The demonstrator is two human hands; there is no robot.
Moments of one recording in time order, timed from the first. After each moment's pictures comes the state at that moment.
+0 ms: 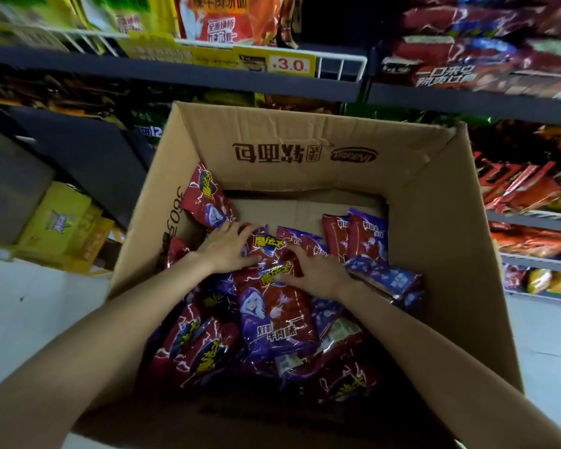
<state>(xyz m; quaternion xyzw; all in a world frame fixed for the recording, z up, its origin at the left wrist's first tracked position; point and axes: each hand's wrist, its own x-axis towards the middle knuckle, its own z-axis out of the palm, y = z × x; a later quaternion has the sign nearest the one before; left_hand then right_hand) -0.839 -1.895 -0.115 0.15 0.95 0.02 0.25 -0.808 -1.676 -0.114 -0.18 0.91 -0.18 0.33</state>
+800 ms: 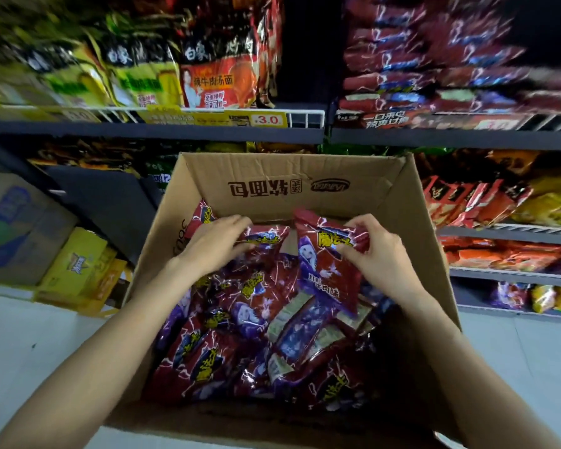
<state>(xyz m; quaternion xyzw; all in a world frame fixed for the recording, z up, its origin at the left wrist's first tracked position) -0.824 -1.871 0.001 0.21 0.98 0.00 0.03 -0.772 -1.590 0.023 0.00 0.92 -0.40 0.02</state>
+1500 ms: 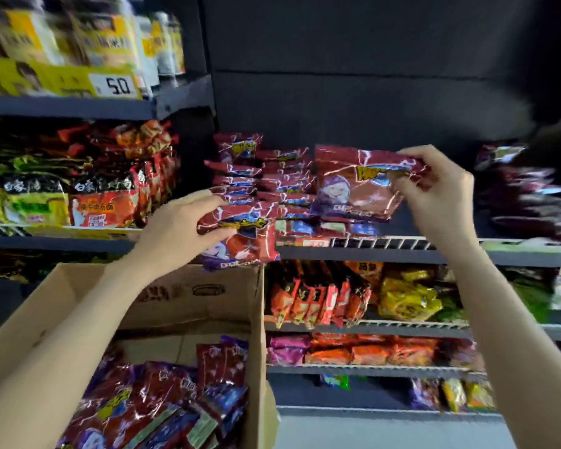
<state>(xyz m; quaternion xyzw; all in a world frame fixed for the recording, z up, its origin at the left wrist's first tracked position) -0.837 -1.628 0.201 0.19 0.95 0.20 -0.18 -0.822 -1.302 0.225 -0.09 0.82 -0.43 -0.37</state>
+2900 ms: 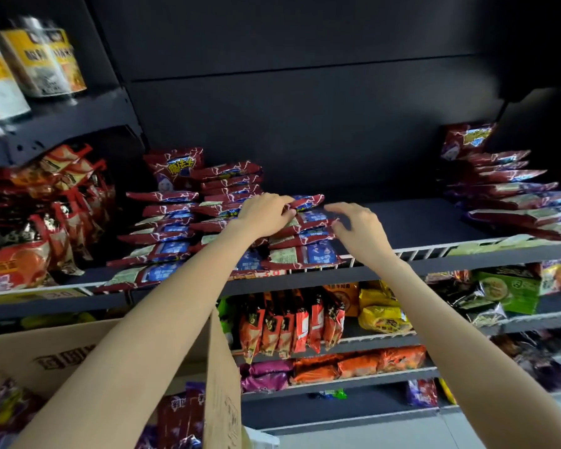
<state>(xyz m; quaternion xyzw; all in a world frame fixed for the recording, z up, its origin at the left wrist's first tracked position) -1.046 -1.405 0.157 0.29 0.95 0.01 -0.09 -0.951 -1.228 0.128 -0.01 0.92 -0.33 -0.21</state>
